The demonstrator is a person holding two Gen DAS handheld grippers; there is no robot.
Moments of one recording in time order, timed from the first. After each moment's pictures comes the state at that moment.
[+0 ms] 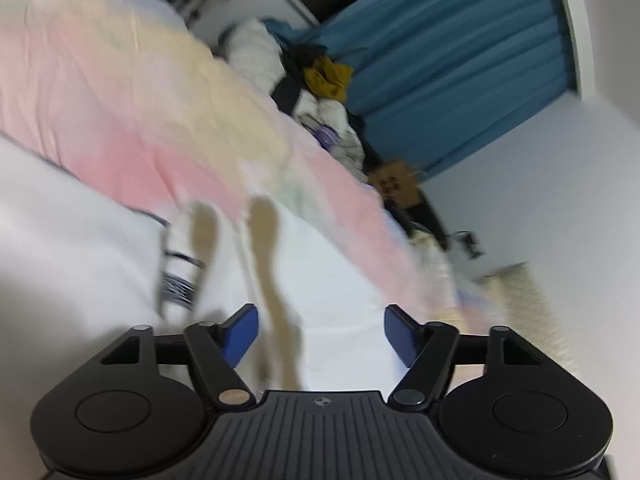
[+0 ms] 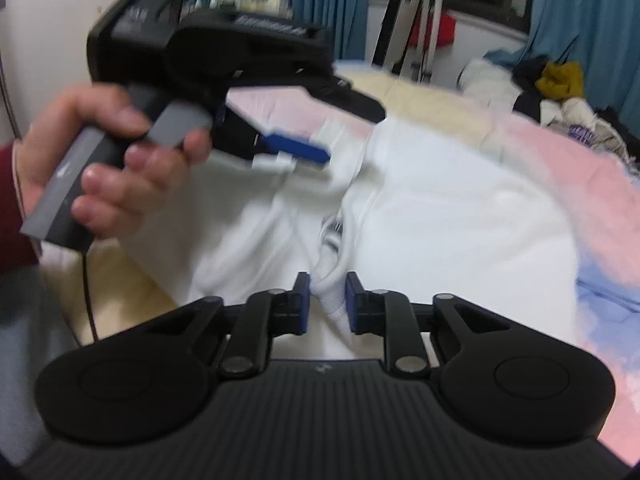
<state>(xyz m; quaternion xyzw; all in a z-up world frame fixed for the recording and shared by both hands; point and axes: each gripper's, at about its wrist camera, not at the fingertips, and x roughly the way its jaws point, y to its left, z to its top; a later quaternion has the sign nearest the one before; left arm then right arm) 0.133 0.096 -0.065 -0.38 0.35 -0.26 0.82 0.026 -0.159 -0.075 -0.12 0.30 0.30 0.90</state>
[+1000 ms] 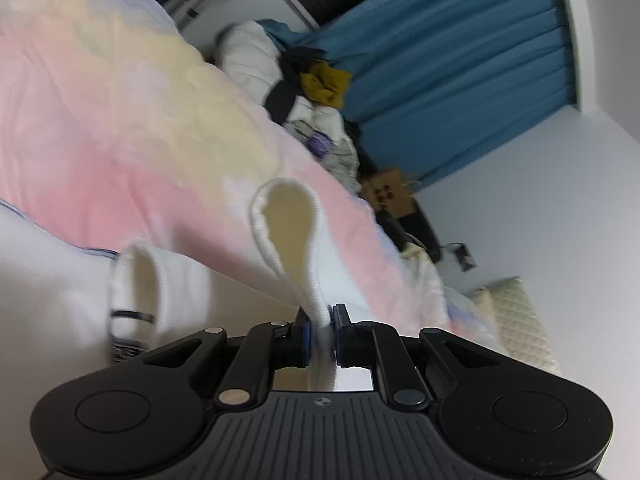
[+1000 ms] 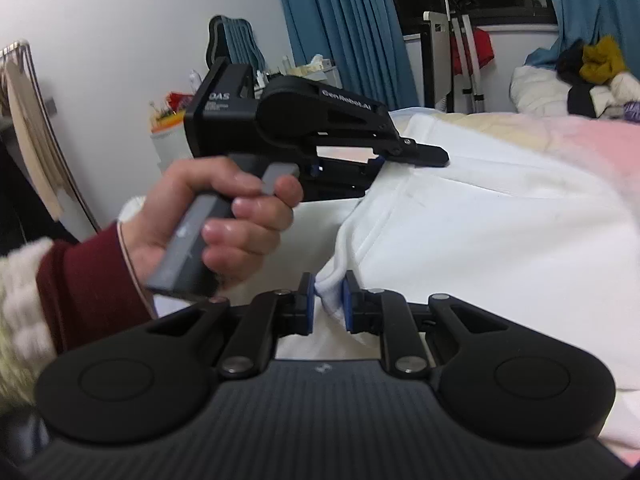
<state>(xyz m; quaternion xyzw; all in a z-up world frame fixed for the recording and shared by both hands) 0.187 0.090 -0.079 -0.39 0.34 -0.22 0.83 0.031 -0.173 -0.060 0.03 0.28 0.41 0.87</state>
